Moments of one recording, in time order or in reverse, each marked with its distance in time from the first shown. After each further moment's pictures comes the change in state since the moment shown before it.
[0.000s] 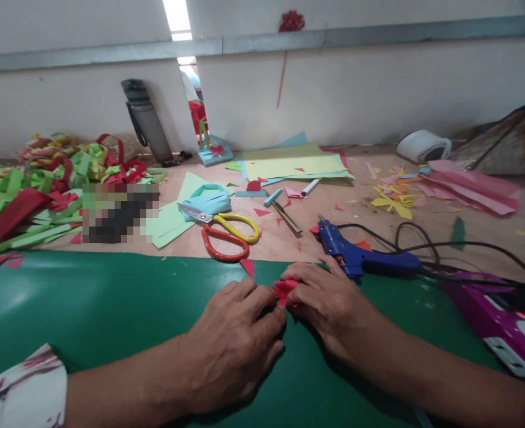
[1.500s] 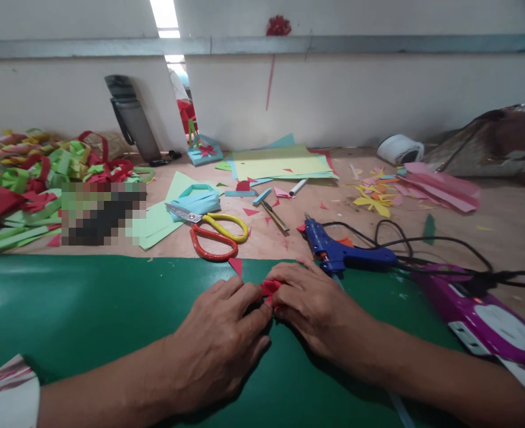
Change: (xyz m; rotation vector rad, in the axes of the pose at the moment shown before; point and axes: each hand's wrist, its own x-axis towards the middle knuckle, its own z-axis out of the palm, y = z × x) left_hand -0.002 0.000 0.004 -0.021 0.039 0.016; right_hand 0.000 -0.004 -0.001 0.046 -0.050 -0.040
